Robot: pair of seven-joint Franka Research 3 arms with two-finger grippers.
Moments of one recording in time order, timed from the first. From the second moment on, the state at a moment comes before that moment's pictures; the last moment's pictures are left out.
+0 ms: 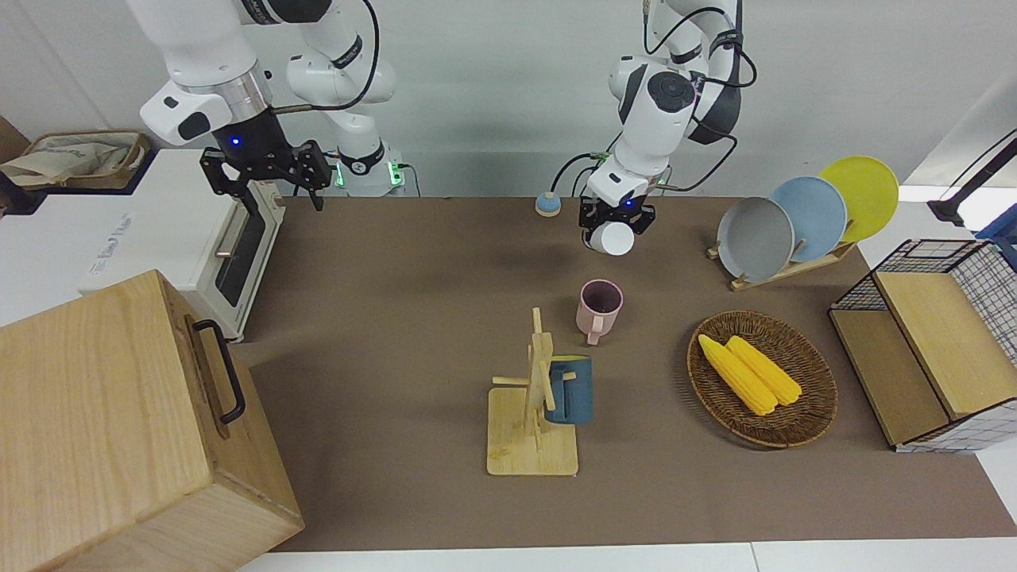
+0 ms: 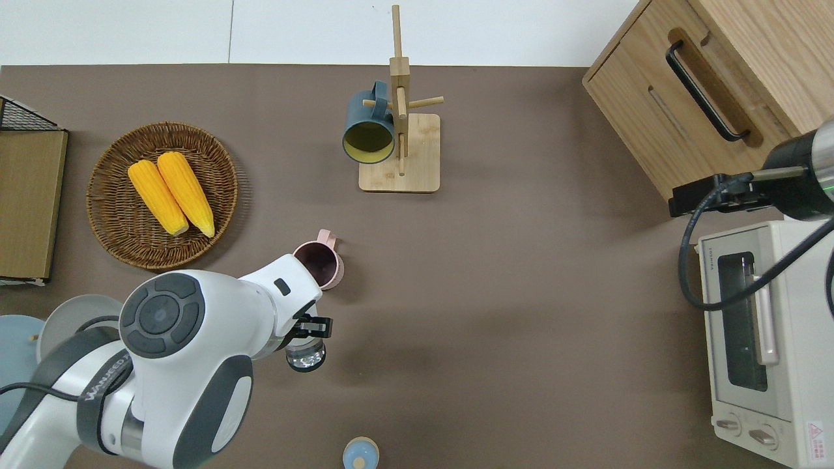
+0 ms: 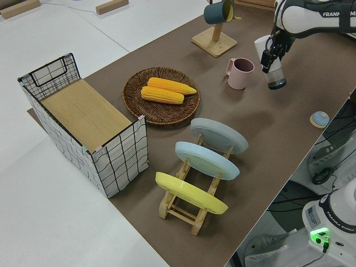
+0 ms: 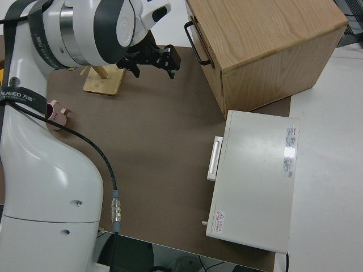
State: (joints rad) left arm -0.28 -0.15 -0.12 -2.21 -0.14 2.04 -0.19; right arm -0.08 0.11 0.16 -1.36 0.03 1.50 0.05
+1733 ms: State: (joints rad) left arm -0.28 0.07 -0.12 -1.97 -0.11 1.73 -0.19; right arm -0.08 0.11 0.16 -1.36 0.04 1.50 0.05
